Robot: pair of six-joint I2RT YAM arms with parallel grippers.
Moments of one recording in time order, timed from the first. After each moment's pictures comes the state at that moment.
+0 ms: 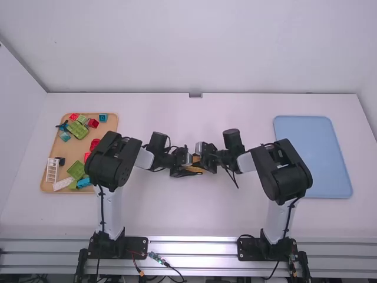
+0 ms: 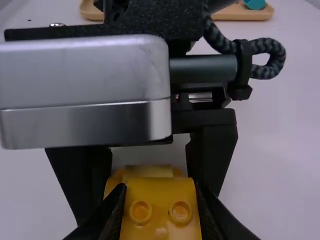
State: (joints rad) left arm -0.27 2.12 0.84 0.31 0.99 0.99; right arm 0.35 2.00 0.77 0.41 -1.01 -0.78
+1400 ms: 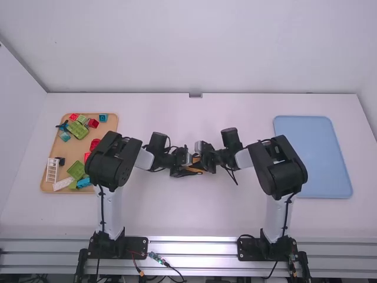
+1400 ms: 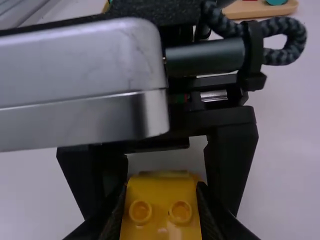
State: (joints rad) left arm -0.27 2.12 0.83 0.36 0.99 0.97; right arm 0.35 2.06 0.84 0.31 -1.10 -0.79
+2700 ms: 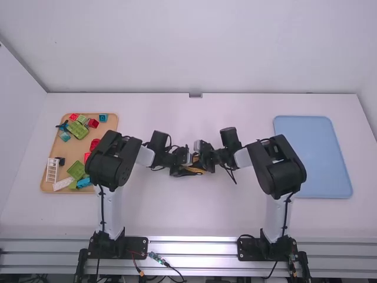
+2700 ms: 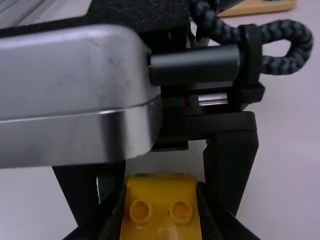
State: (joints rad) left arm -0.27 2.12 0.89 0.20 1.00 1.06; right arm 0.35 2.07 0.86 0.29 -1.08 -0.78
